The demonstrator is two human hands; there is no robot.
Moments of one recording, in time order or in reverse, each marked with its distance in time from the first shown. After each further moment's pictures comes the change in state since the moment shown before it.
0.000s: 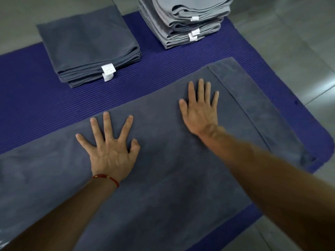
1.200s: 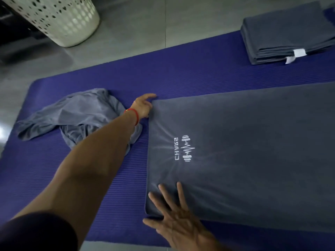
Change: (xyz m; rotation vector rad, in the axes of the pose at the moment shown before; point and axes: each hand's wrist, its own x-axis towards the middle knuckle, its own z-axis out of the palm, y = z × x) left_hand -0.092 -0.429 -0.037 -0.962 0.001 -0.573; right_hand -0.446 -0.359 0.097 -0.105 -0.305 -1.354
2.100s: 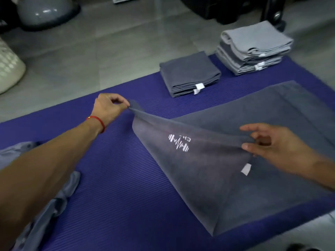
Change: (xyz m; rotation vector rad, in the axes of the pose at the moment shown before) left_hand -0.020 0.190 0.059 0.101 0.064 0.571; right_hand -0.281 0.251 -0.202 0.869 0.691 0.951
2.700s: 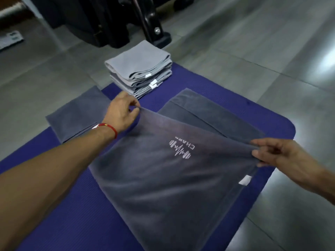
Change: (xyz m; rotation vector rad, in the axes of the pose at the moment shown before) left_hand 0.082 0.273 0.301 0.280 -0.307 0.744; right_hand -0.069 0.213 -0.184 0.483 0.399 0.381
